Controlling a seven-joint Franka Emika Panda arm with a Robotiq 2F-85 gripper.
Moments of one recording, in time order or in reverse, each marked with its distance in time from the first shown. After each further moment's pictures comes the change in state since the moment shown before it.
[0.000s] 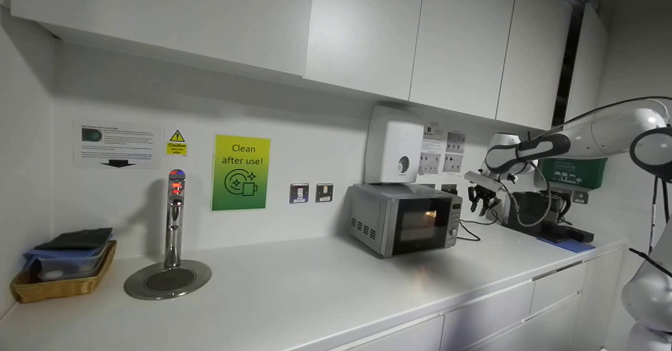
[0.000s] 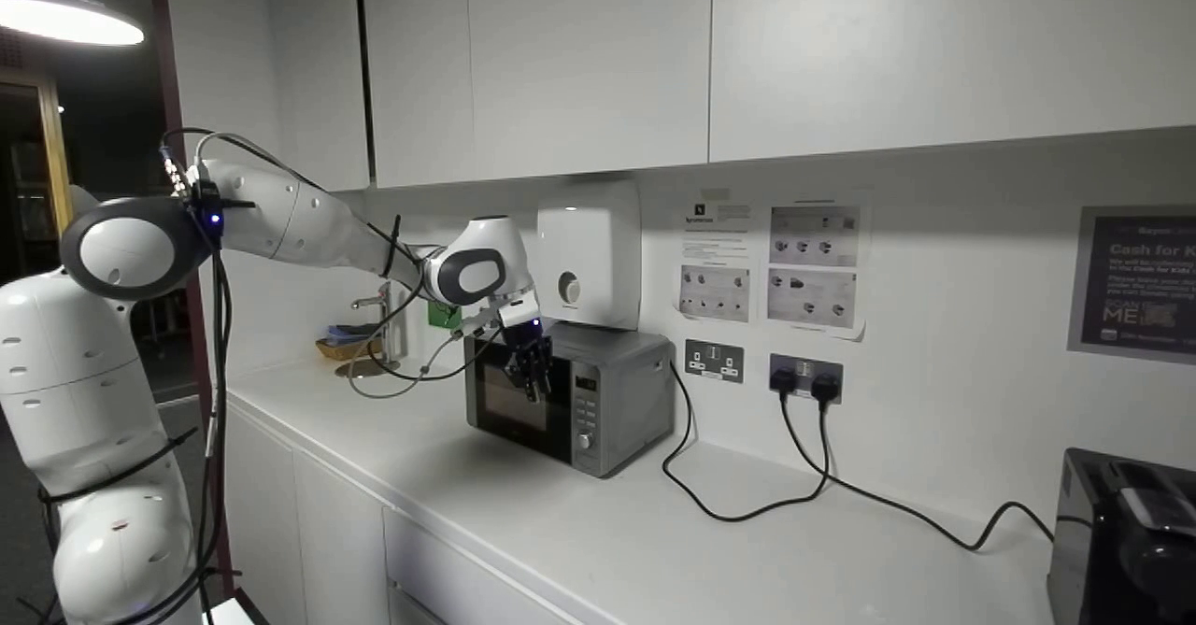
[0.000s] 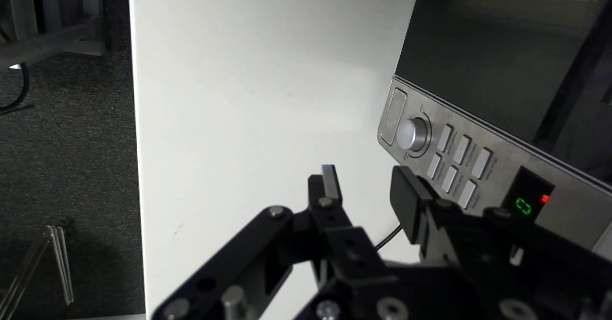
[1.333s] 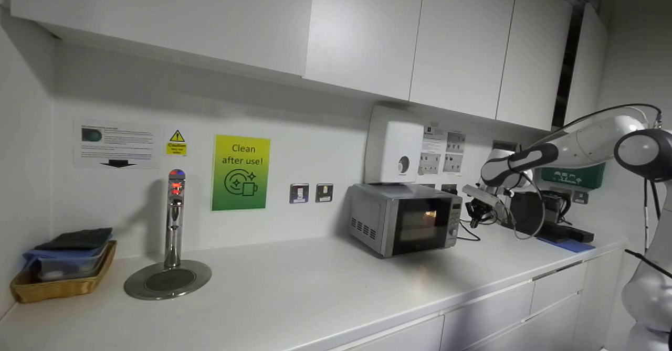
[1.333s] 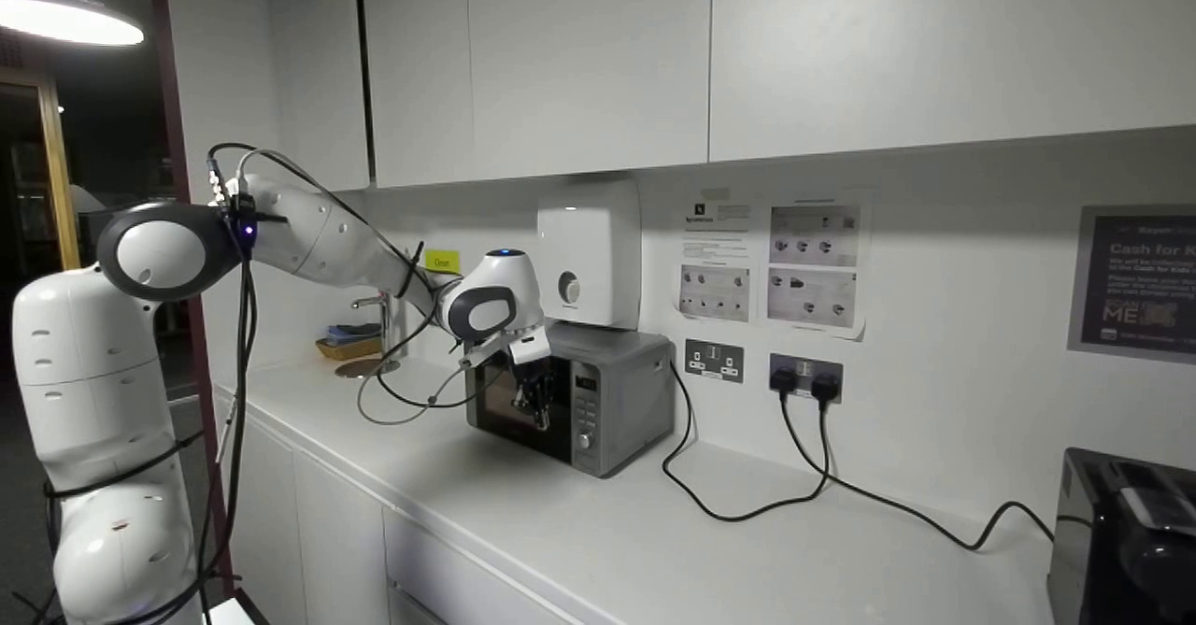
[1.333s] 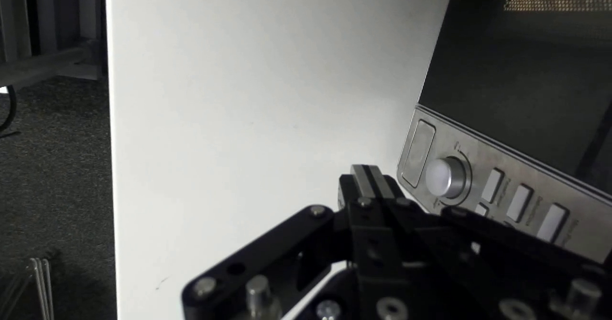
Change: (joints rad) arm 0.002 0.085 -0.019 -0.058 0.100 0.111 -0.090
